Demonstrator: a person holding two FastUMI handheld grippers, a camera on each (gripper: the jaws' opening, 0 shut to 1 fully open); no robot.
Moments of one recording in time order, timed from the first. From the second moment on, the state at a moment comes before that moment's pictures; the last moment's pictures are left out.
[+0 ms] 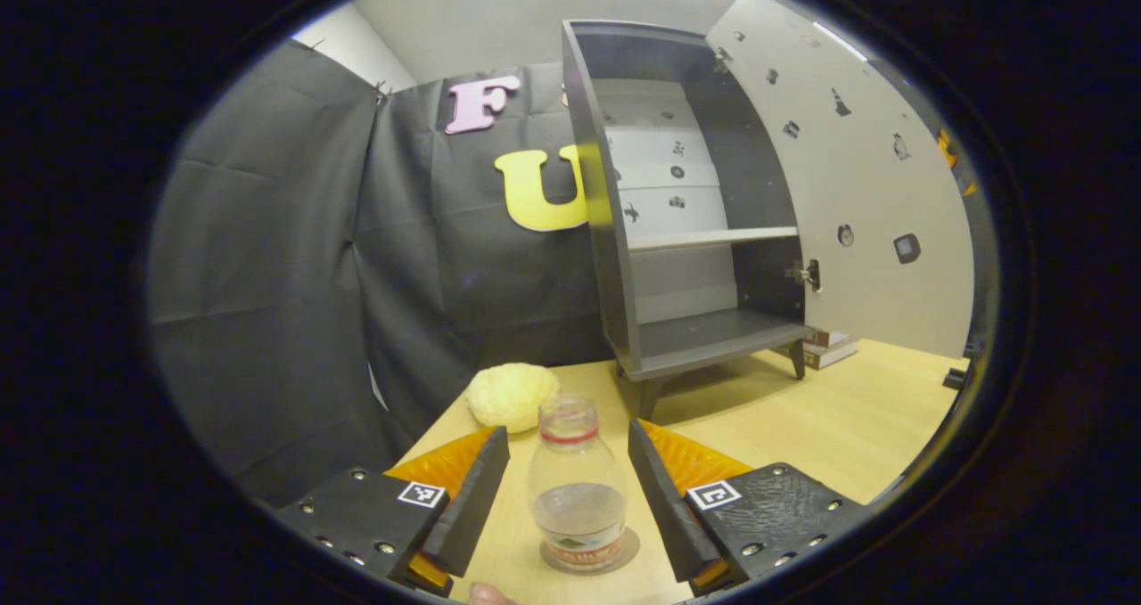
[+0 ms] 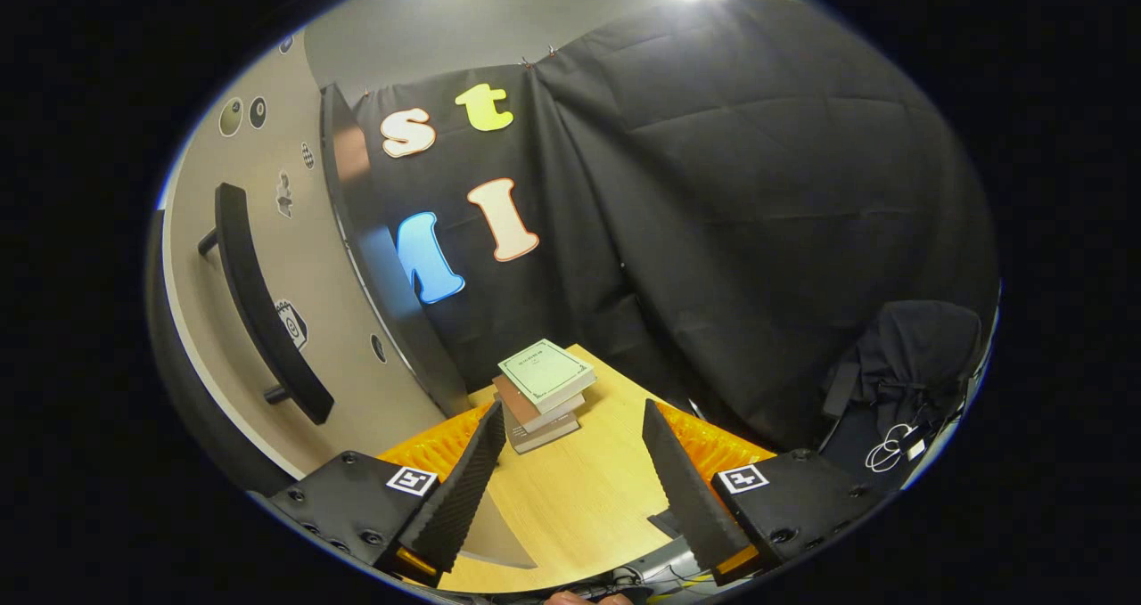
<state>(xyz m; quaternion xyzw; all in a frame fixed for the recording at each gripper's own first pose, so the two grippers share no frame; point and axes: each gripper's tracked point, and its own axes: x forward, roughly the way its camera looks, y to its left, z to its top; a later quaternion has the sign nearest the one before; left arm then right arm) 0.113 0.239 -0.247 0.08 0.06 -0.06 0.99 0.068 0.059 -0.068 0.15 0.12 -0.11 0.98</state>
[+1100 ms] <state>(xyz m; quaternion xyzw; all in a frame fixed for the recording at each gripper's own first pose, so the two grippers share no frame) 0.091 0.062 0.003 0.01 0.04 -0.08 1.00 0.117 0.061 -0.021 0.04 0.09 0.03 0.99</state>
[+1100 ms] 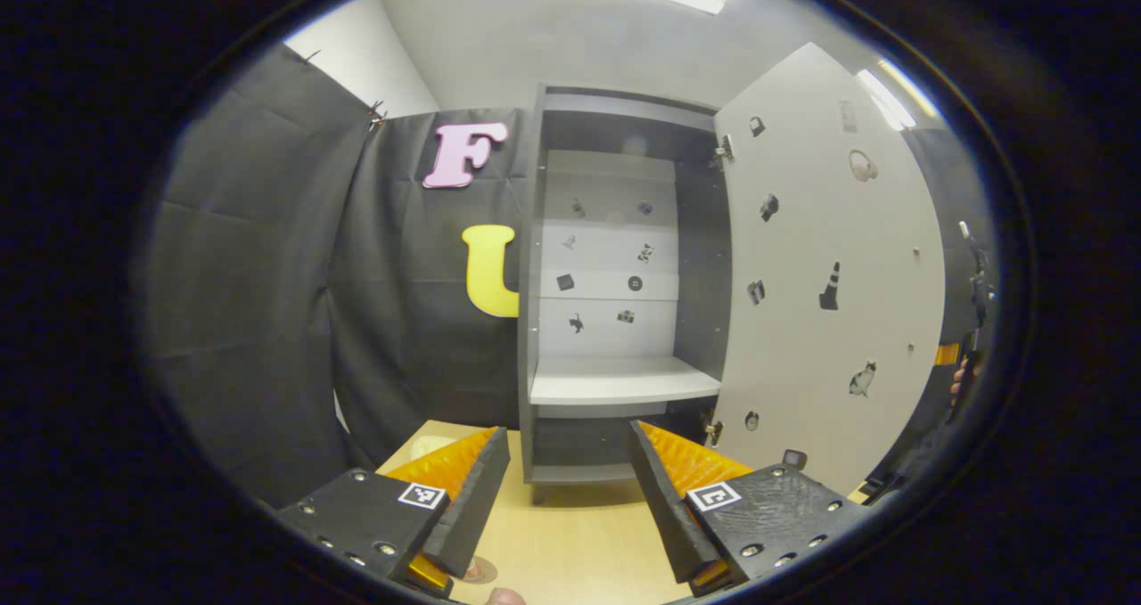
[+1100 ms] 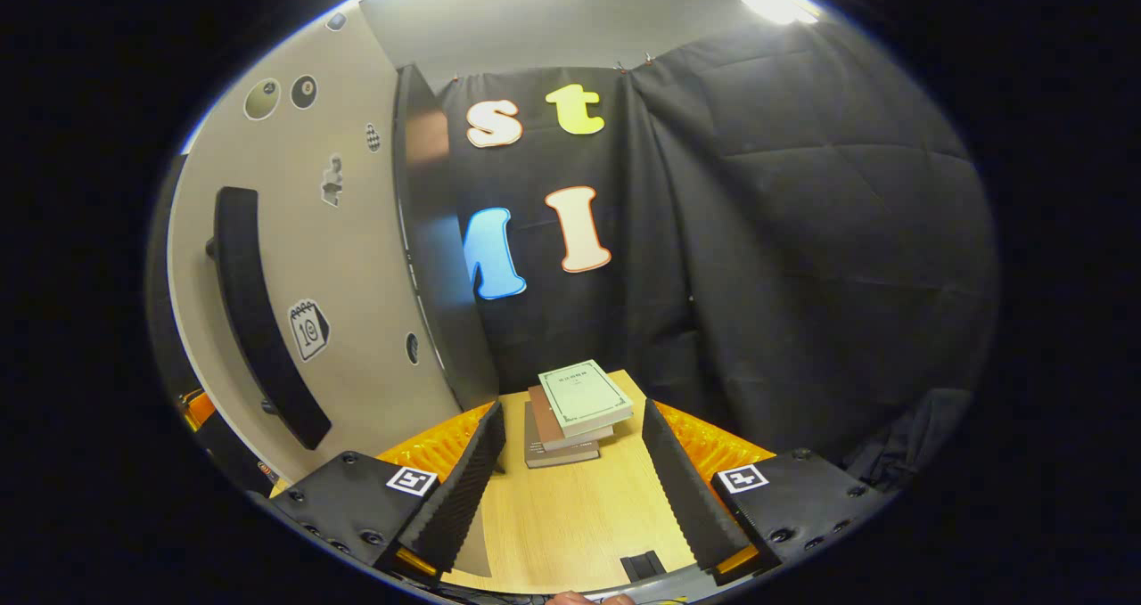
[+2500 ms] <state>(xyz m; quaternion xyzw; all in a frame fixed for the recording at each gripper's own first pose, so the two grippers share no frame) 0.079 0.129 -0.016 -0.03 0.12 -0.08 0.99 0.078 0.210 0.054 0.00 0.05 0.15 0.99</state>
